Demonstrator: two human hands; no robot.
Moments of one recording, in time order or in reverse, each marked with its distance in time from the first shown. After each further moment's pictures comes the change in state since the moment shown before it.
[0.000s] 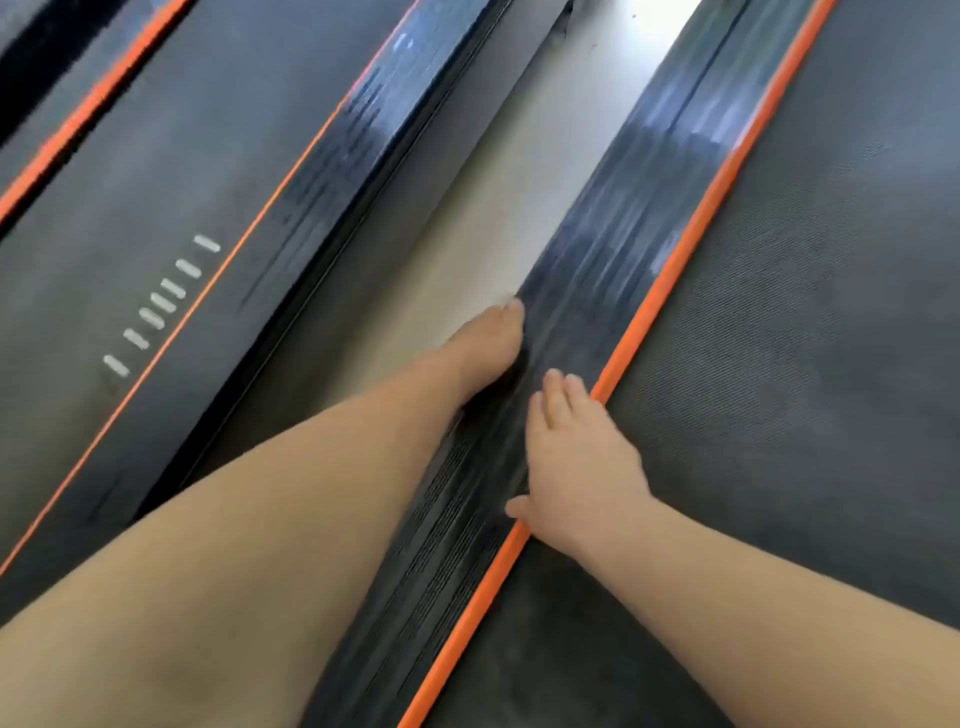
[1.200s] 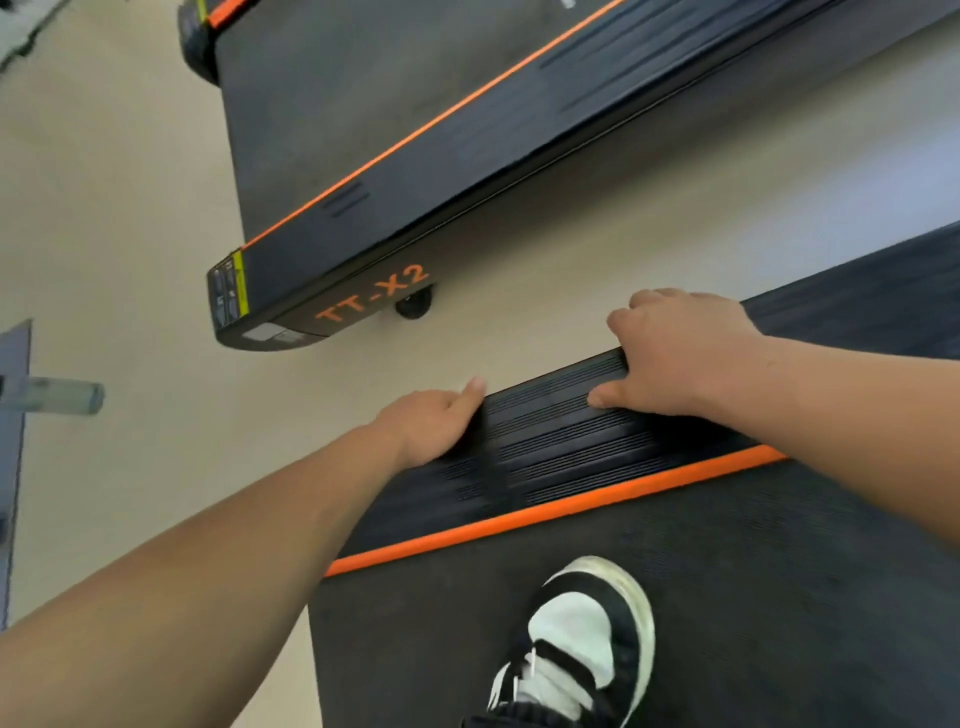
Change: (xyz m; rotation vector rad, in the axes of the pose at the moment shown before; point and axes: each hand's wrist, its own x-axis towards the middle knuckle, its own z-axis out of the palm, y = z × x) left_hand -0.395 -0.421 0.014 -0.022 -0.098 -0.685; right_hand -0.049 -0.283 0.077 -0.428 -0.234 -0.602
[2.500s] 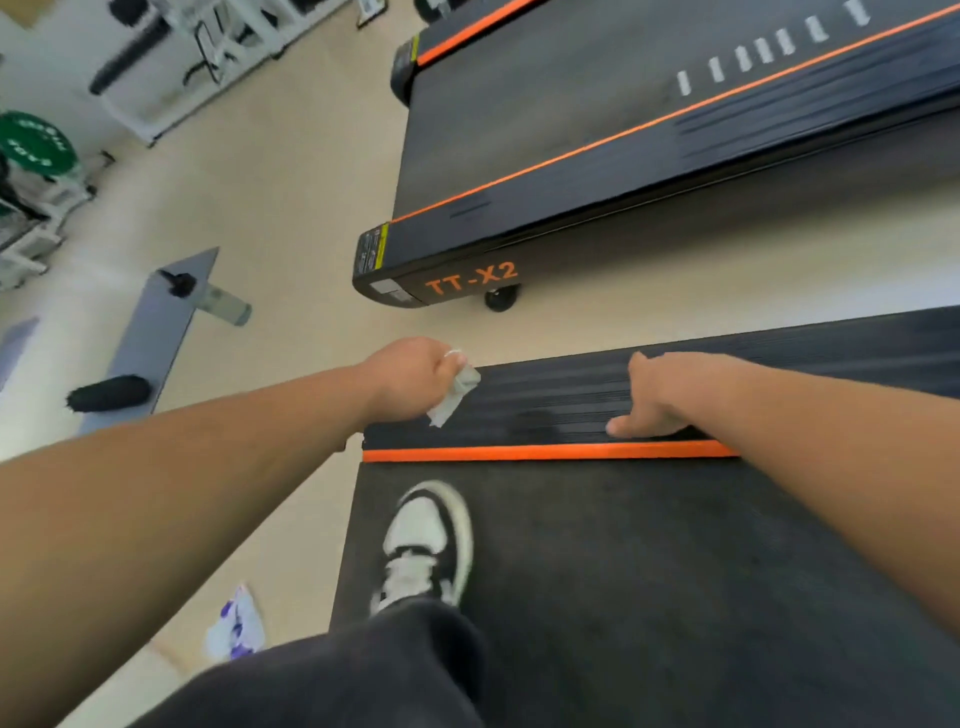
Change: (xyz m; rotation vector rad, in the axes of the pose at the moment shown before) left_hand -0.182 0.016 -0.020 -0.090 0.325 -0.034; right_hand -0.045 -0.004 0.010 -0.153 -0.268 -0.094
